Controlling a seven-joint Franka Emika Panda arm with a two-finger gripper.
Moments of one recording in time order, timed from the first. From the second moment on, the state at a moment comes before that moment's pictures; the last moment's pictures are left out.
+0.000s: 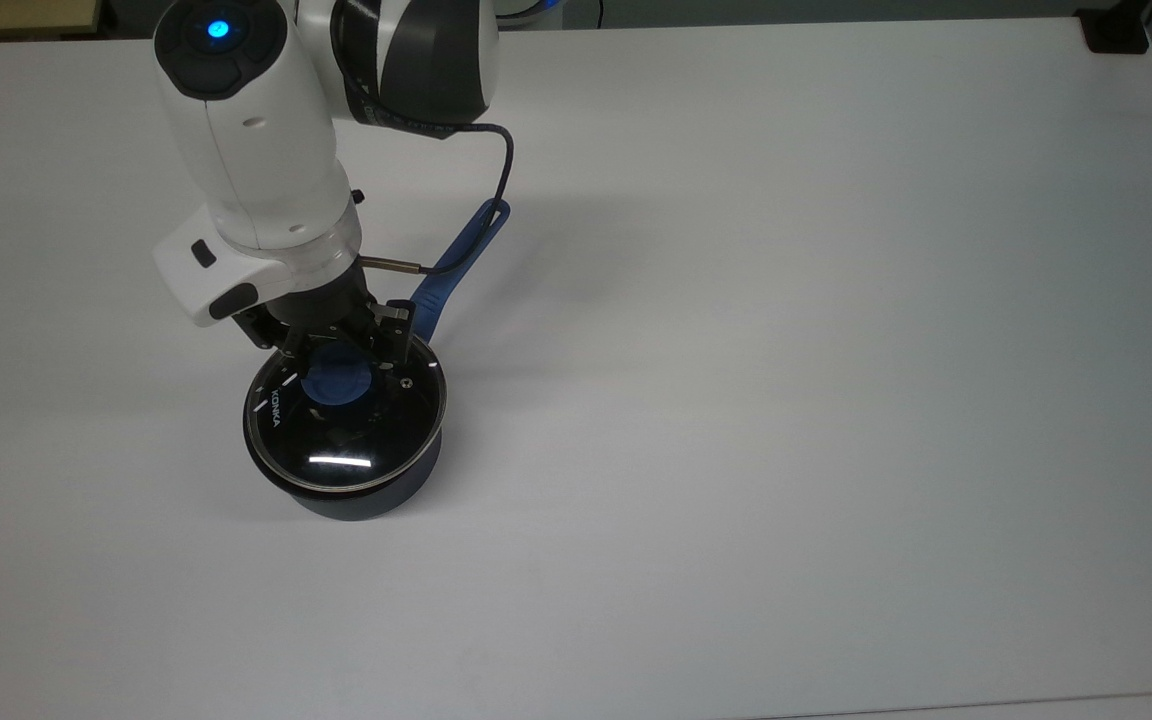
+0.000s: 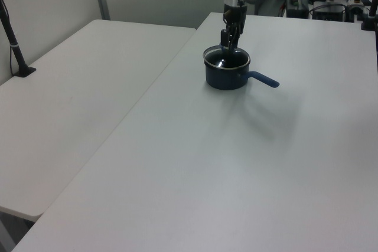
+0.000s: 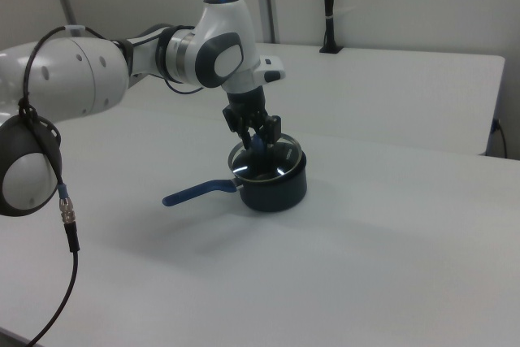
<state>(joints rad) -0.10 0.57 0.00 -1.29 -0.01 1.97 0.01</state>
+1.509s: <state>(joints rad) -0.10 0.58 -0.01 -1.29 -0.01 2.00 0.05</state>
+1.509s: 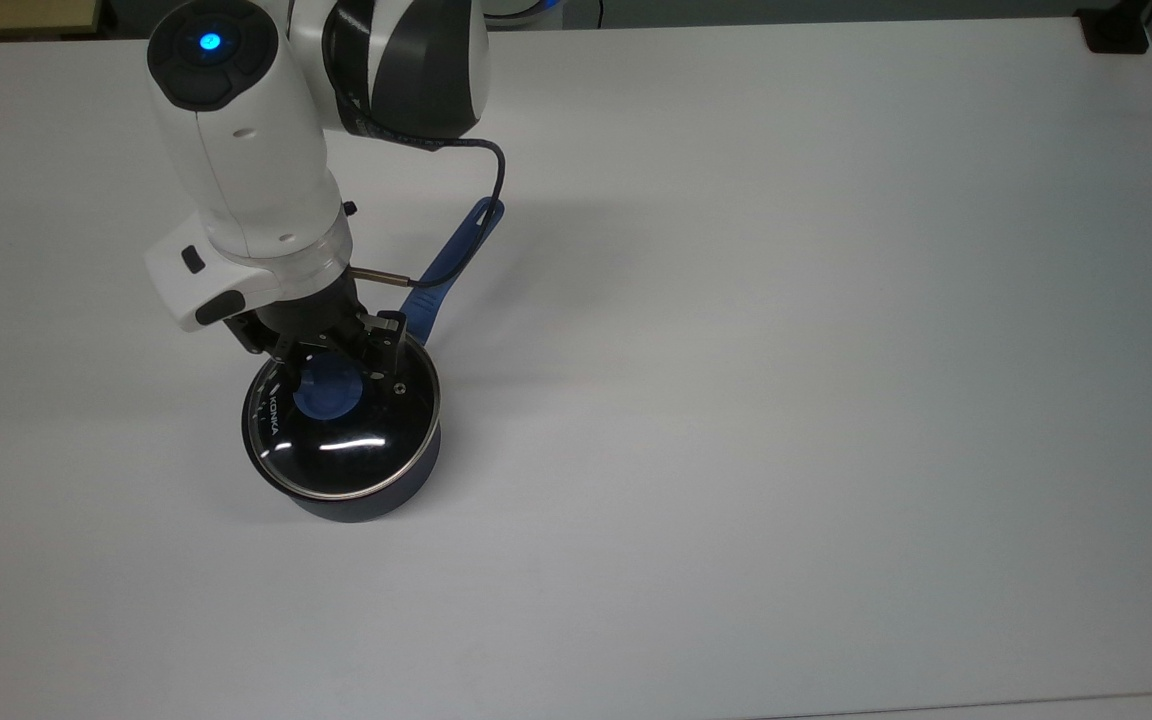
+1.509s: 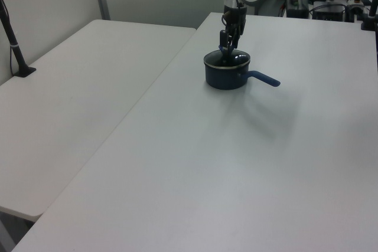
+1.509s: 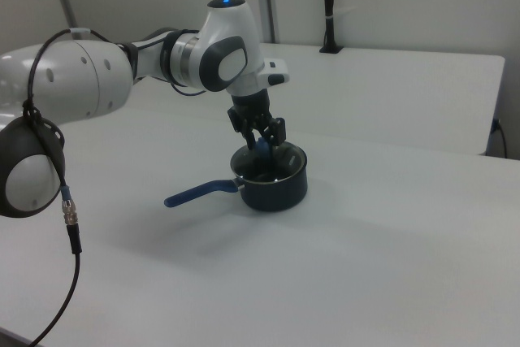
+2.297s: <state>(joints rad) -0.05 0.30 0.00 -1.37 -0.01 1.73 0.06</state>
